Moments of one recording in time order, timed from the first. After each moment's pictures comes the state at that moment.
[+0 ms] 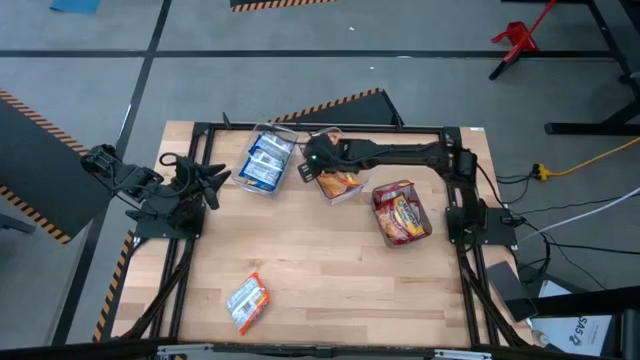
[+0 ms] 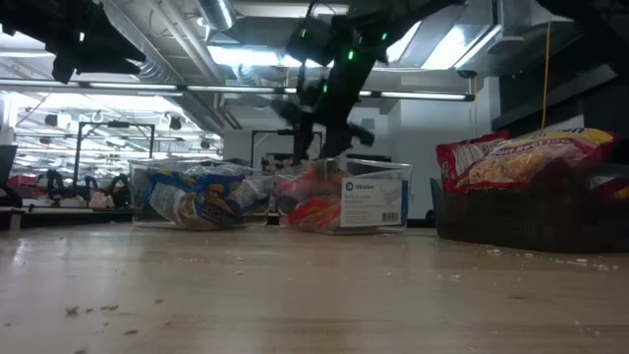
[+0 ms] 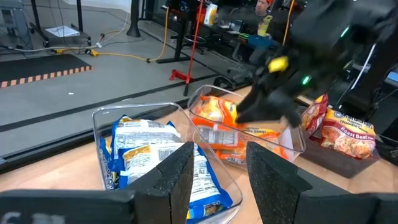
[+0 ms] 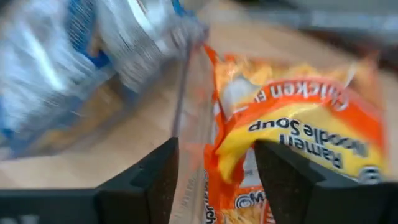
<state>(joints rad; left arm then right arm) -0.53 0.29 0.52 -0.73 -1.16 -0.75 -0.24 2.05 1.65 -0.57 0.30 0.67</state>
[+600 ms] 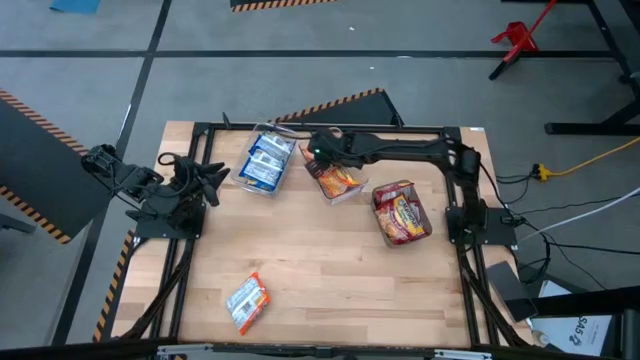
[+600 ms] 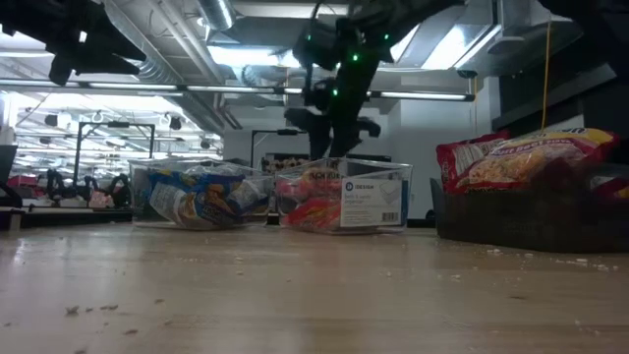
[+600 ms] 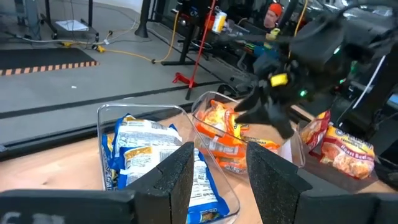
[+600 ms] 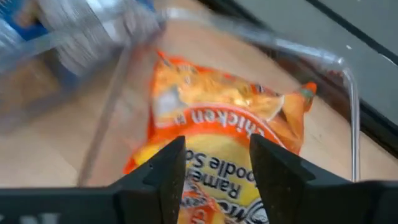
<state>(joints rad) -0.53 0.29 0.52 -0.73 -1.20 -0.84 -0.28 2.03 1.65 -0.65 0.38 0.46</state>
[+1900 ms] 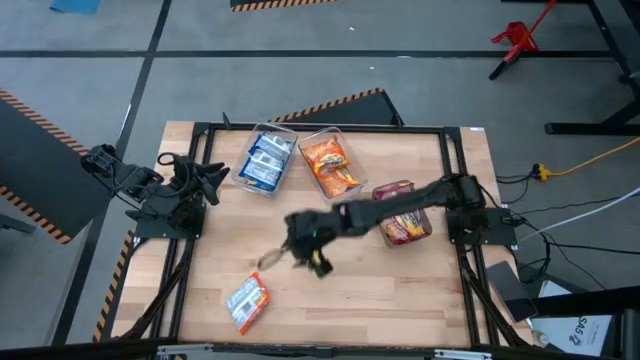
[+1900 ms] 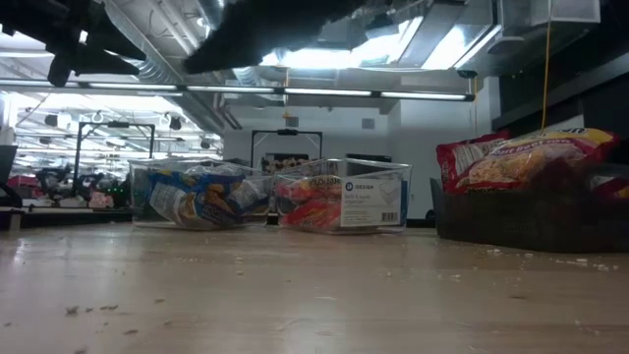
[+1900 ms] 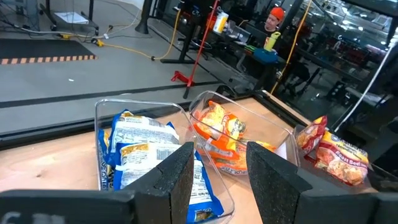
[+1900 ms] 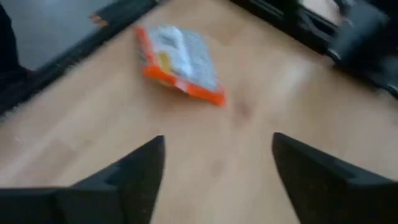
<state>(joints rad) -0.53 0.29 0.52 -0.73 -1.20 -0.89 0.18 2.05 1.65 -0.29 -0.21 -0.40</state>
